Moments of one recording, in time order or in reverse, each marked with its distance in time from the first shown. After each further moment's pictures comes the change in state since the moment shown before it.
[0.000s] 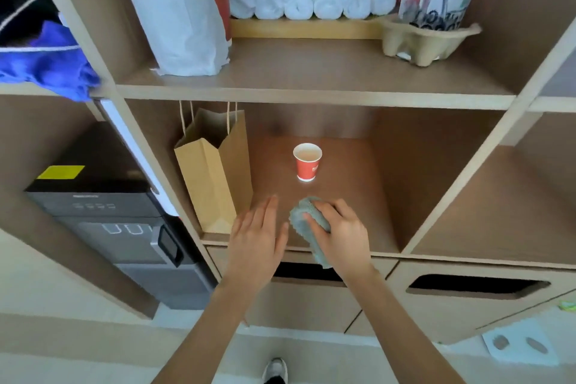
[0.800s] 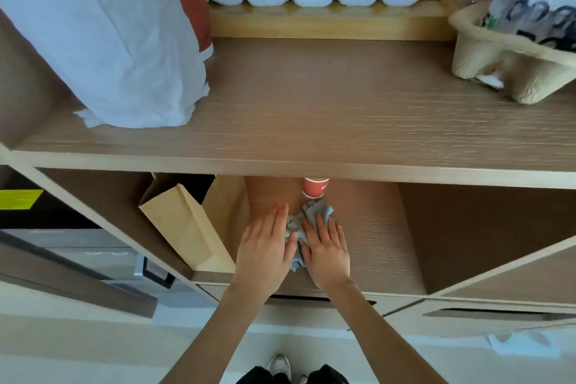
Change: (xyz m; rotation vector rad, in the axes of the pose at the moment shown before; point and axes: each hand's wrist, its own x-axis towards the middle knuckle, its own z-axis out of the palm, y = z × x) left_hand 0.083 -0.038 0.064 0.018 -0.171 0.021; right_hand 0.030 0.080 0.144 -0.322 -0.459 0.108
